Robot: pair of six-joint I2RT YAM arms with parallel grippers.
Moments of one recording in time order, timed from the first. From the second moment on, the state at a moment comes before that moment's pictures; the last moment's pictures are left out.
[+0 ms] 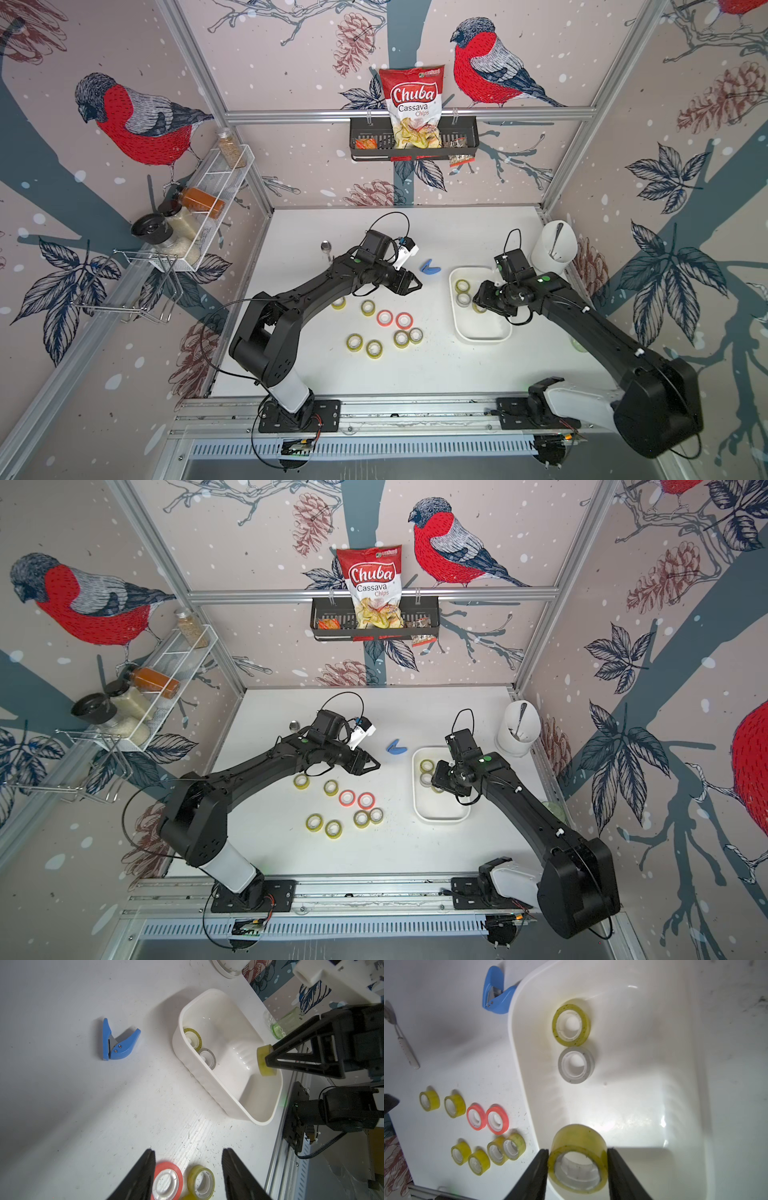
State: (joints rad) left arm -0.56 1.65 1.16 -0.39 0.60 -0.04; right arm 0.37 1.23 0.90 -0.81 -0.15 0.60
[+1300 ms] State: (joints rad) left arm -0.57 1.64 1.17 -0.39 0.57 -0.04; right arm 0.24 1.72 1.09 -0.56 -0.12 0.61
